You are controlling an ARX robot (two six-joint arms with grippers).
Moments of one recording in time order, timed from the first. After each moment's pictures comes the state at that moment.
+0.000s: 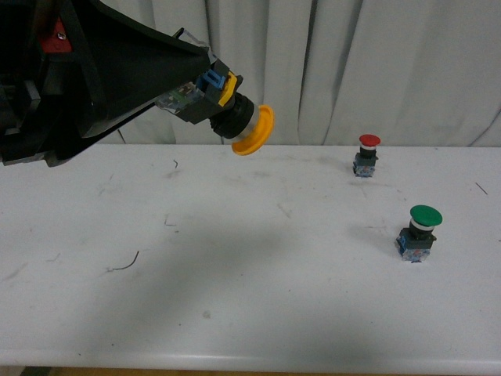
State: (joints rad) left arm -0.31 1.32 0.46 0.81 0.41 -0.54; right arm 0.00 0.00 0.01 0.00 0.00 0.00
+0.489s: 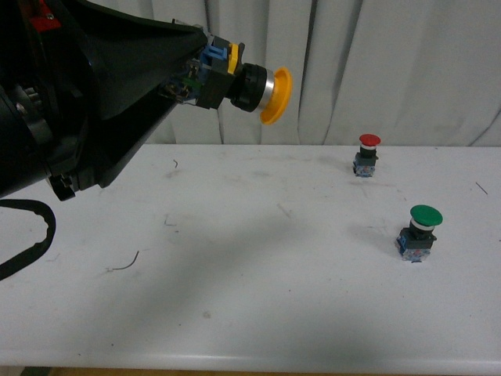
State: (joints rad) left arm -0.32 1.54 0.41 1.28 0.39 -0.94; right arm 0.00 0.00 0.01 0.00 0.00 0.00
